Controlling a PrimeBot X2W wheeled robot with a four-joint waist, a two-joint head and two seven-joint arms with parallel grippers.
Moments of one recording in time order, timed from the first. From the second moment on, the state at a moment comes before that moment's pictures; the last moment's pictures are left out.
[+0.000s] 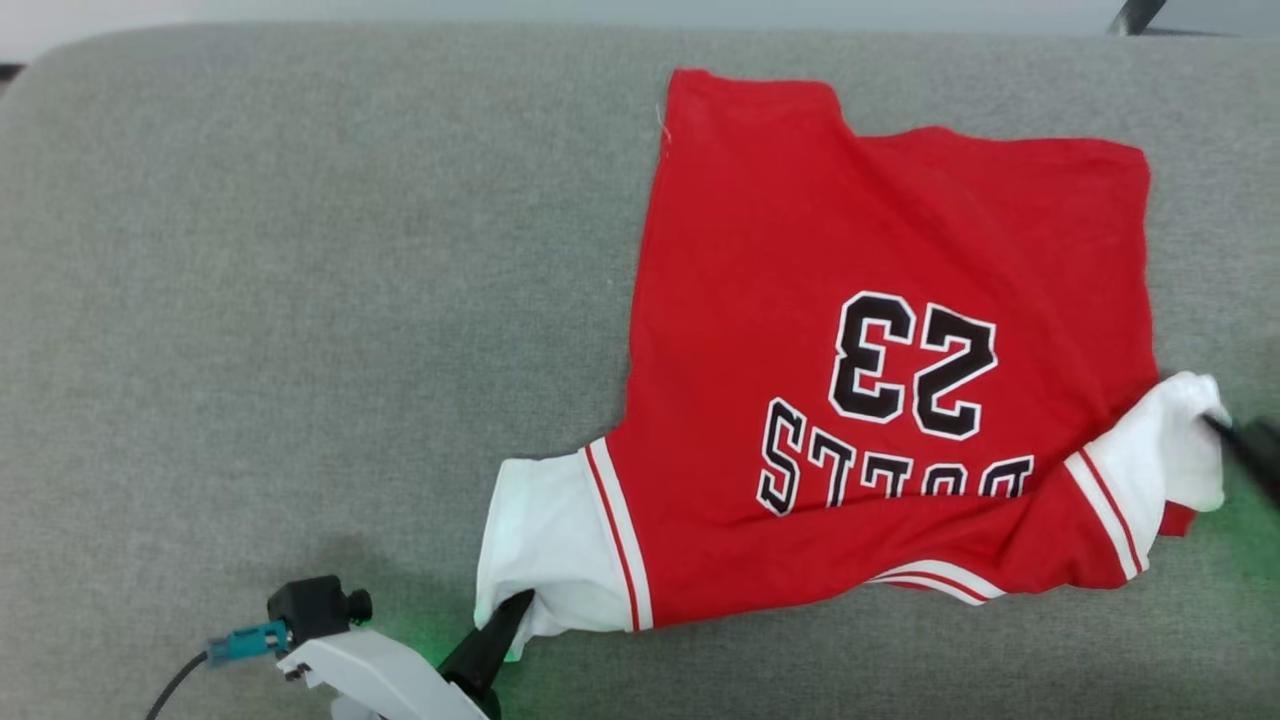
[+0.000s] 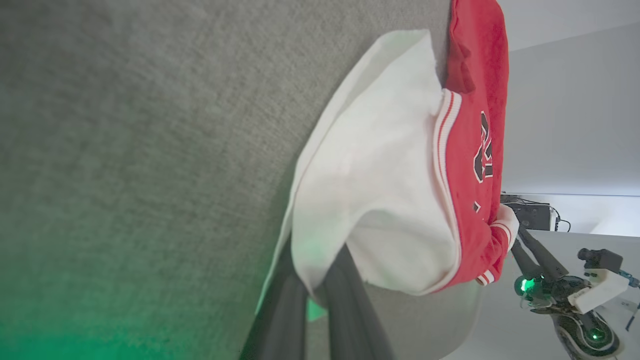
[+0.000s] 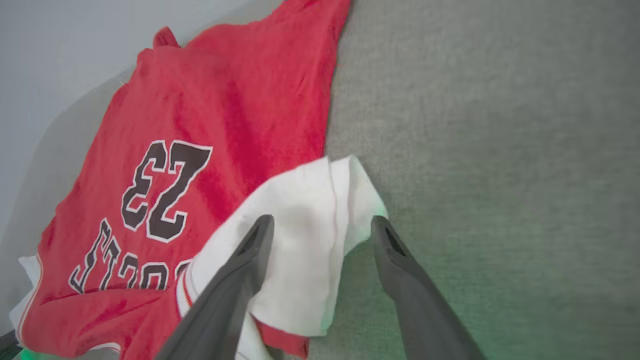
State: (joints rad) left arm -0.03 0.32 -0.36 0.04 -1.25 0.10 0.18; right arm -0.40 -0.93 0.62 0.26 1.46 0.13 0.06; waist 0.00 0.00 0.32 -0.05
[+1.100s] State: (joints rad) left arm -0.07 0.28 -0.40 -0.01 -1.23 0.11 0.19; right arm -1.08 -0.63 0.28 0.77 0.83 0.13 0.72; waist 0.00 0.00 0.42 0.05
